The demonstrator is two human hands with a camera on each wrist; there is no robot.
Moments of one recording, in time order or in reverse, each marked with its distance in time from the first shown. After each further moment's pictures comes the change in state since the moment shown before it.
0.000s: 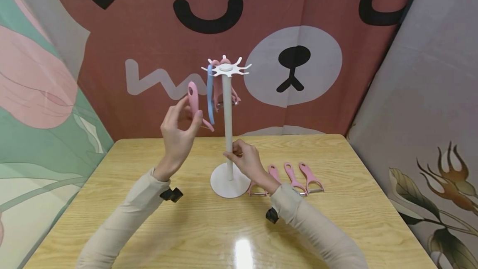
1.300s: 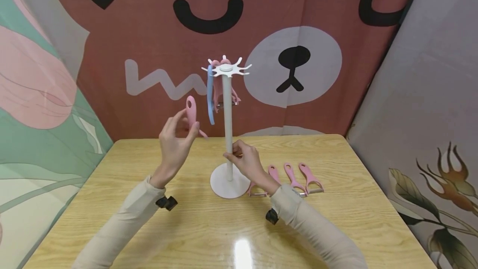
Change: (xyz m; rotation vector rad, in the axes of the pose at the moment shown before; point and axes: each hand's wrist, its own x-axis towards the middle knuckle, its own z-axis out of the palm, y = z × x) left_hand -0.026 -0.021 -0.015 0.109 -0.074 -0.091; right_hand -0.001 0.002 0.001 -0.003 0.005 0.005
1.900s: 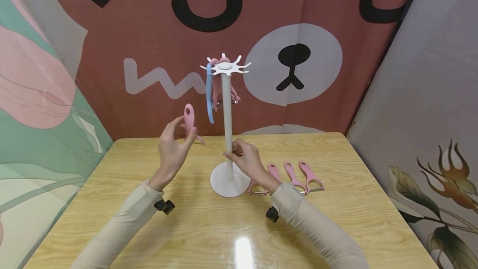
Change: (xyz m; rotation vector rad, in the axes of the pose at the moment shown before) left_hand -0.016 -0.017 -0.005 0.097 -0.035 -0.107; right_hand 0.001 -0.001 -0.002 0.010 -0.018 0.025
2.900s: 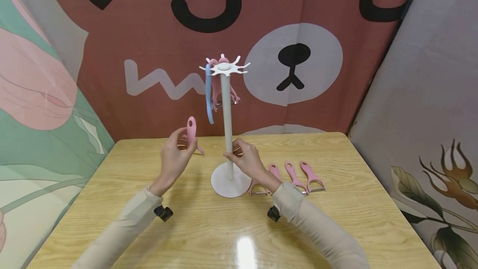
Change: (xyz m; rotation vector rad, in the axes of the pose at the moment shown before) left_hand -0.021 -0.020 -0.001 0.083 -0.148 -0.107; right_hand 0.001 0.002 -0.001 -0.018 -0.029 -0.027
